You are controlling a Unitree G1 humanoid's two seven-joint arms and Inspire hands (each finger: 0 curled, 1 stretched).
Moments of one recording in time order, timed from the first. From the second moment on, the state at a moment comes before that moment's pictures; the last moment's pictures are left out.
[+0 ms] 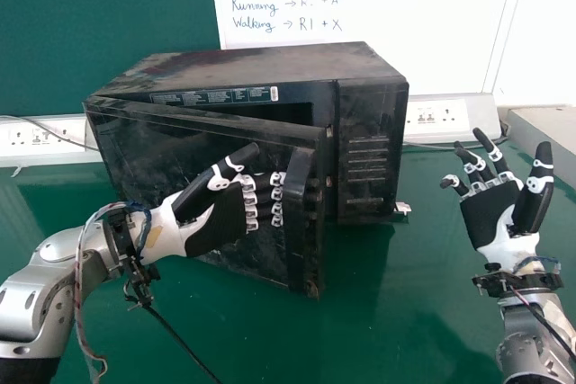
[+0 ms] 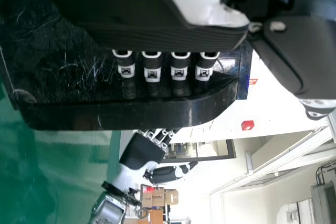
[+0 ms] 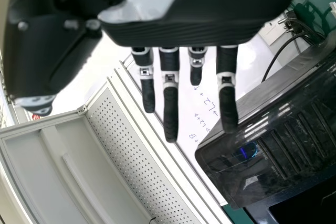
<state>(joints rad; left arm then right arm) -0.57 0.50 0.08 -0.06 -0.53 0.53 -0.95 -0.62 -0.26 -0.54 0.77 0.65 -0.29 0.77</state>
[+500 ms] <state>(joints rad) -0.52 0.52 0.09 -0.13 -0.63 0.62 -0.97 -0.62 -0.26 -0.54 0.77 0.65 -0.29 0.77</state>
